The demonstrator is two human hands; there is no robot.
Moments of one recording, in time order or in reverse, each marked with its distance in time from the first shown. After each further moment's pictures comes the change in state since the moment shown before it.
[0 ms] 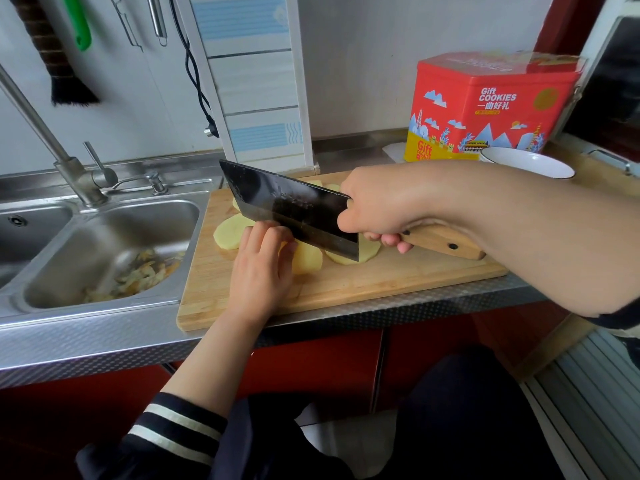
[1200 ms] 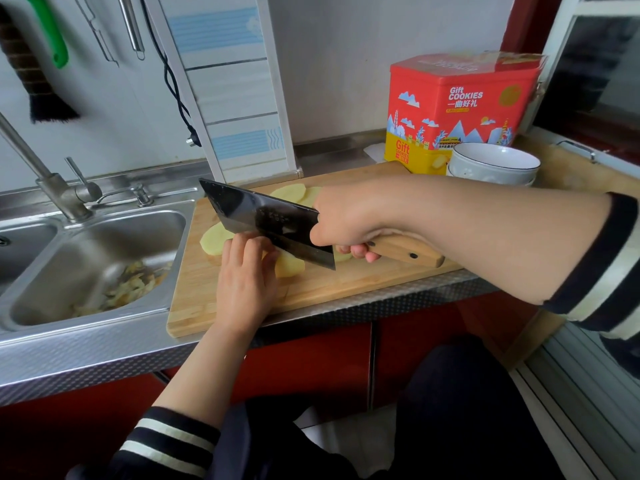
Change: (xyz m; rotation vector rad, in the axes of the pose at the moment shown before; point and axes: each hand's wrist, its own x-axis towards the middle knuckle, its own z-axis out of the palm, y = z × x) left_hand -0.011 0.004 0.000 0.048 0.066 0.030; right_hand 0.001 0.000 0.017 0.050 -0.070 0.046
